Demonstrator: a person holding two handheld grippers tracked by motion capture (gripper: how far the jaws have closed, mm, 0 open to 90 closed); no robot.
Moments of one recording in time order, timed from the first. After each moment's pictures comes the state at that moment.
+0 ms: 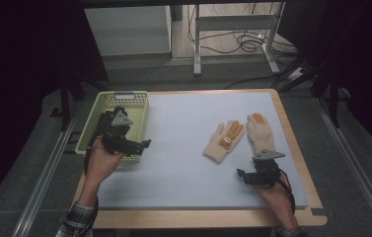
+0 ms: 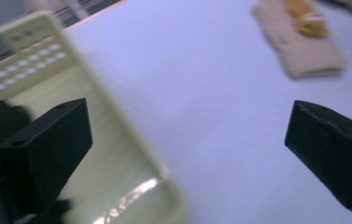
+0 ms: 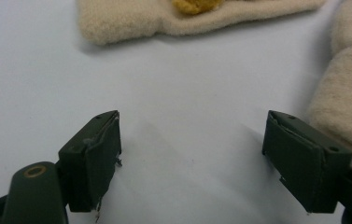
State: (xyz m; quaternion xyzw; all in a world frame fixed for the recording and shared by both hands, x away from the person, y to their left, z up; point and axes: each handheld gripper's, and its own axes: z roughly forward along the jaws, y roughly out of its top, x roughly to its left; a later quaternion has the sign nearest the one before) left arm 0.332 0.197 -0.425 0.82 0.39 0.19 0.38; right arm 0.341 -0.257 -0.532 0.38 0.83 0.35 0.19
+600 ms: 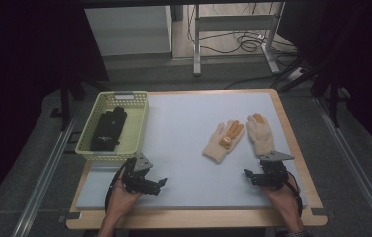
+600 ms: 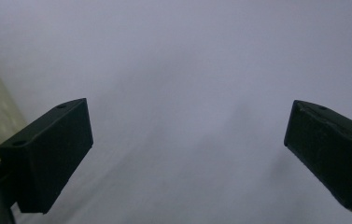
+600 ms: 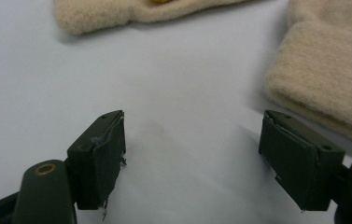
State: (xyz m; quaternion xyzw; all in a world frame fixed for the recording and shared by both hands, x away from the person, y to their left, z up) left arm 0.287 0.164 -0.533 0.84 0.38 0.18 0.34; right arm 0.334 -0.277 -0.530 0.41 0.82 0.35 0.20
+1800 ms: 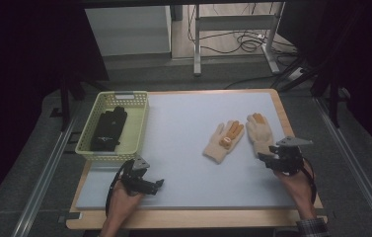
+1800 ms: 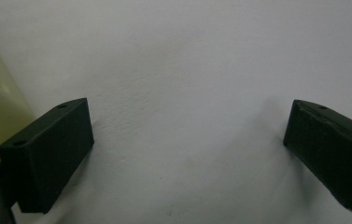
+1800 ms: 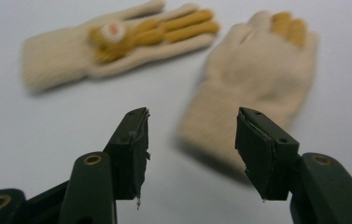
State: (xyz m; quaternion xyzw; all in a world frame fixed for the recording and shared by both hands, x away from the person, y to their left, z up) left arm 0.296 0.174 -0.552 0.83 0.41 0.15 0.35; right arm 0.362 -0.309 -0.485 0.42 0.80 0.36 0.22
